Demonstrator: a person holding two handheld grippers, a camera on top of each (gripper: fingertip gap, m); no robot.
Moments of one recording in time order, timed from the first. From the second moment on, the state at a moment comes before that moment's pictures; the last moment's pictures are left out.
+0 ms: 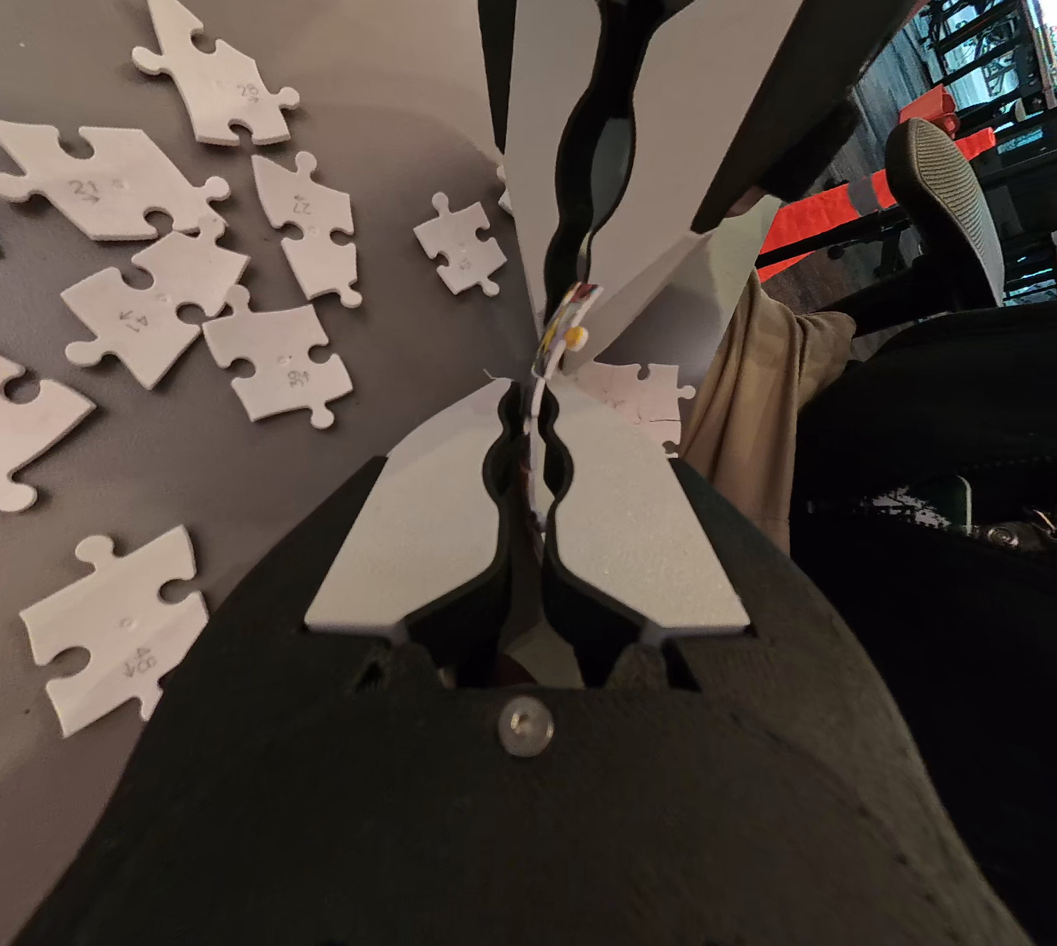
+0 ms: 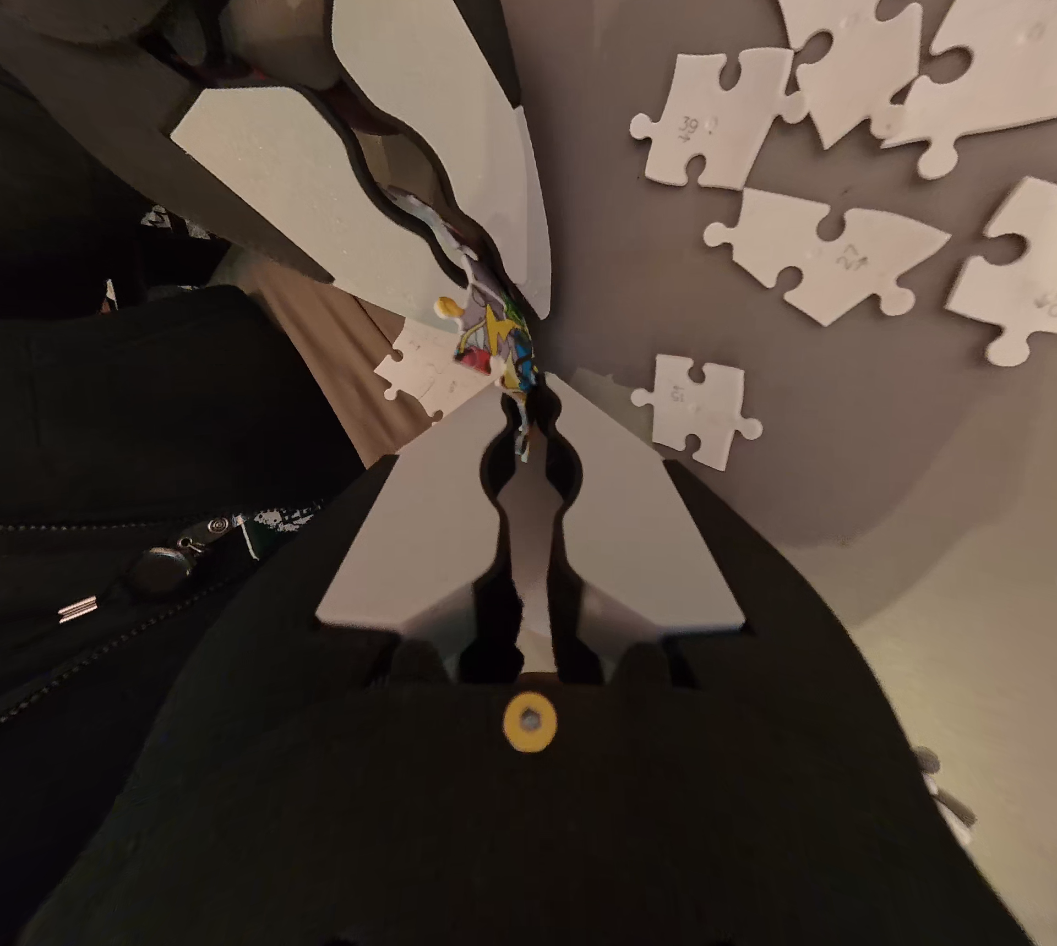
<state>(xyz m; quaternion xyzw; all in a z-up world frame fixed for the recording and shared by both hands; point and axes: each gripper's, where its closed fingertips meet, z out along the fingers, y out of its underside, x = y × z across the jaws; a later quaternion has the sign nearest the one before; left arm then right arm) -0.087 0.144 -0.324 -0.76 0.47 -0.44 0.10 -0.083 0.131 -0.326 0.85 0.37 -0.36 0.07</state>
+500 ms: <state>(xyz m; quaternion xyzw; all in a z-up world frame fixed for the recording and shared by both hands) -0.088 0.146 -0.323 -0.76 0.45 -0.46 0.09 -0.083 0.137 -0.327 0.85 0.41 -0.34 0.03</state>
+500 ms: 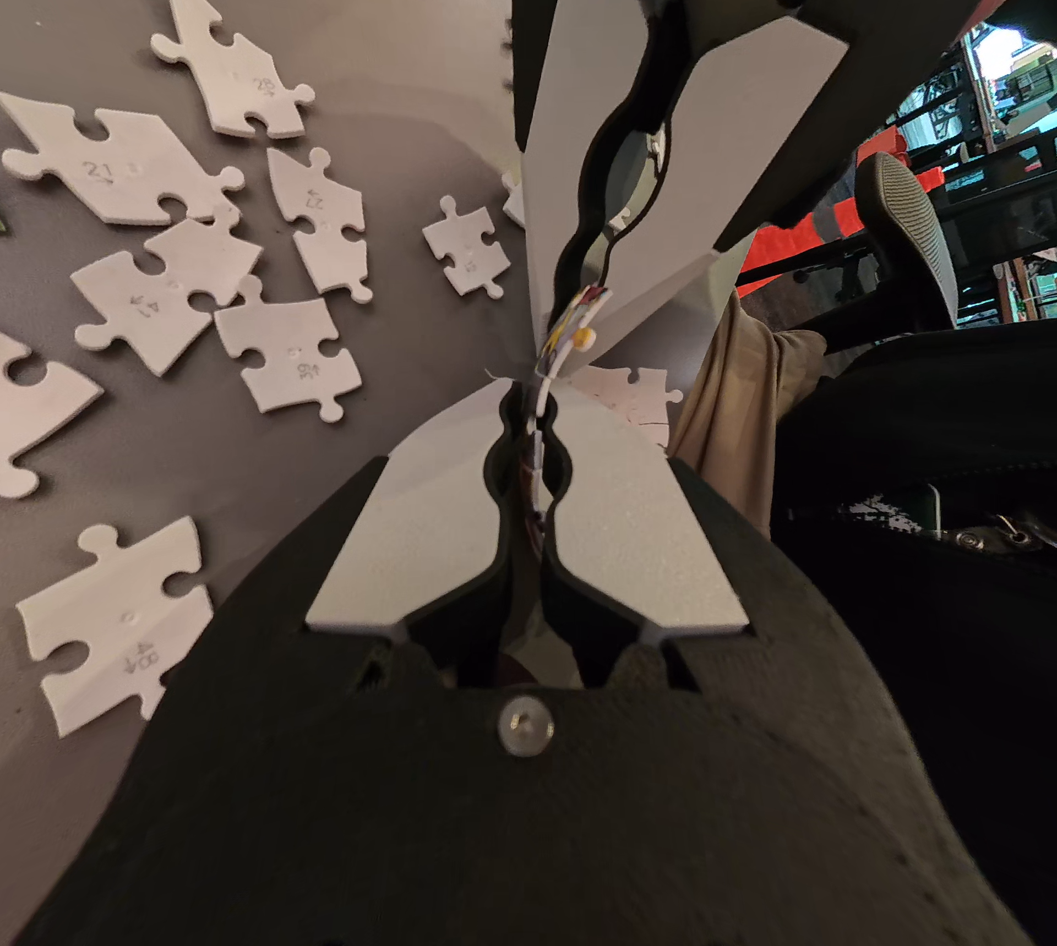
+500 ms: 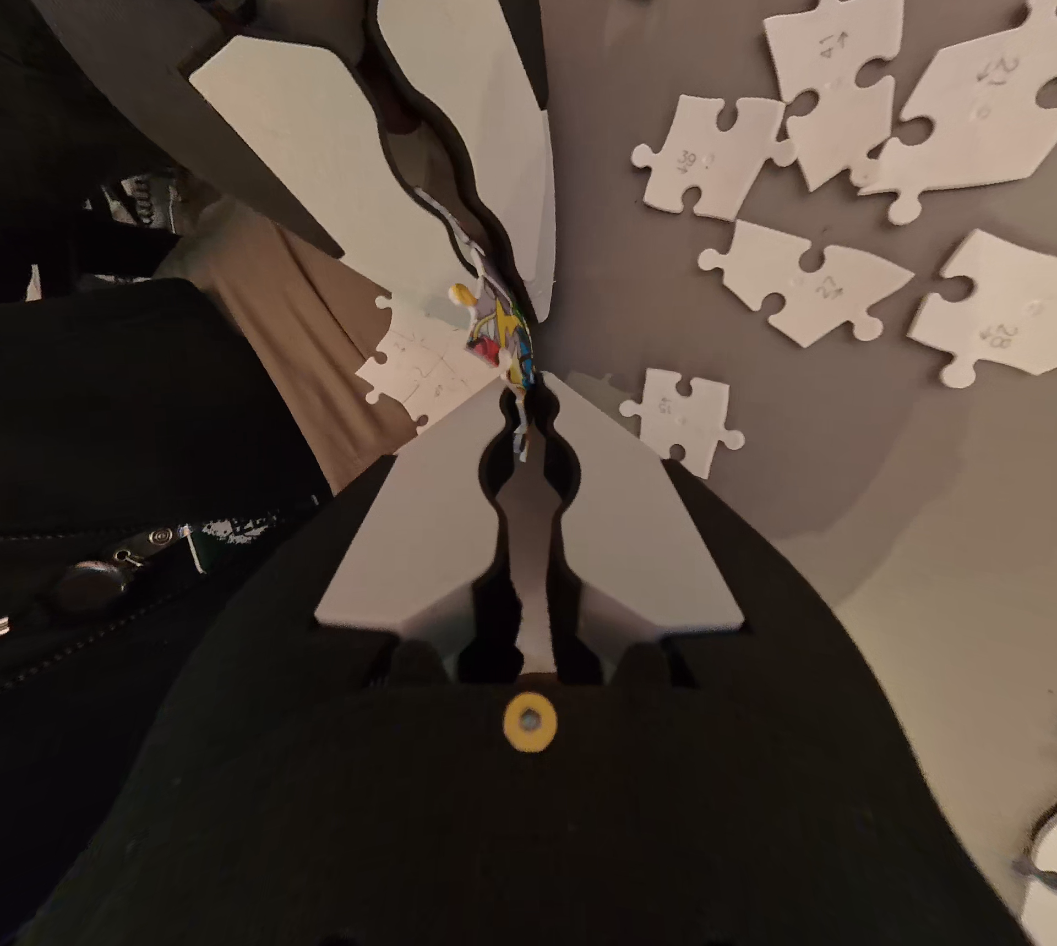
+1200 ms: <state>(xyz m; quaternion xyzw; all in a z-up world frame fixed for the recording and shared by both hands) -0.088 0.148 -0.325 -0.76 0.44 -0.47 0.09 -0.086 0.141 -0.330 0.87 0.37 -0.34 0.00</state>
